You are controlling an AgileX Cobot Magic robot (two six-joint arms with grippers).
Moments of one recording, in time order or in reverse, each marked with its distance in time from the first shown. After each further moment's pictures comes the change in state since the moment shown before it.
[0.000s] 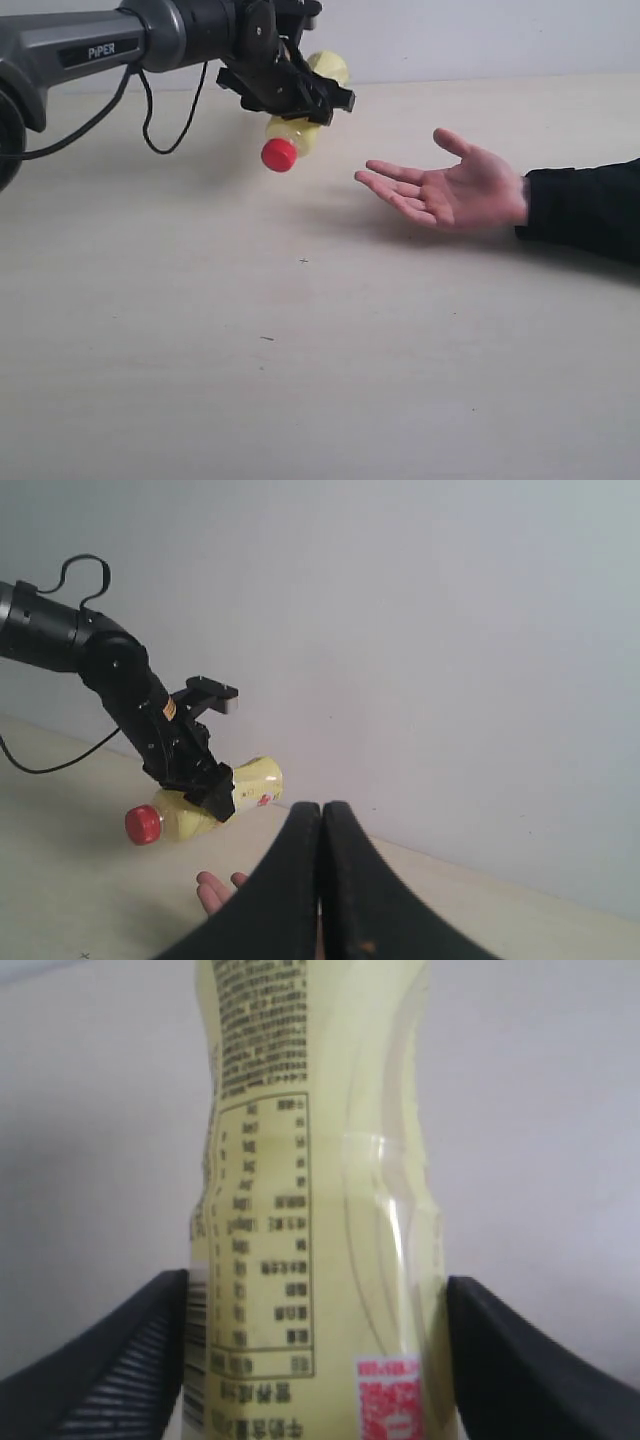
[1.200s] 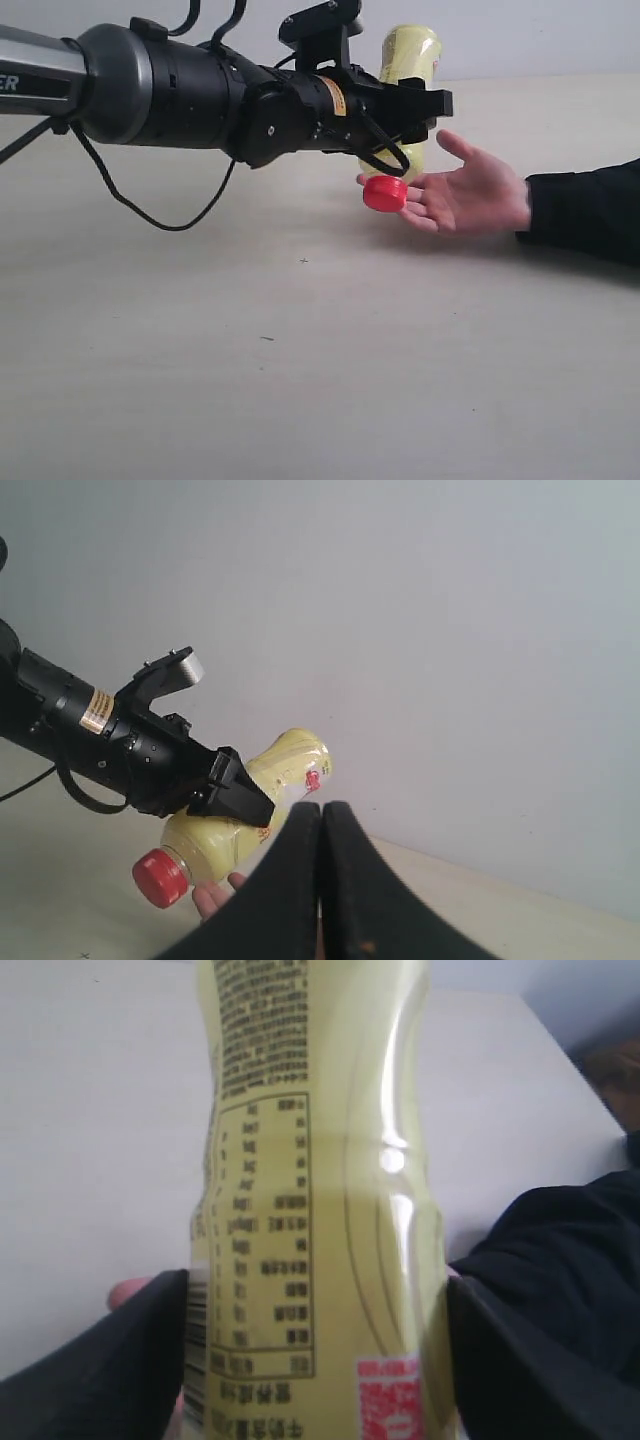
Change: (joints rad) left arm -0.242 -0.375 0.668 0.009 -0.688 -0.428; right arm 0.000 0.000 0.000 0.000 0.000 0.000
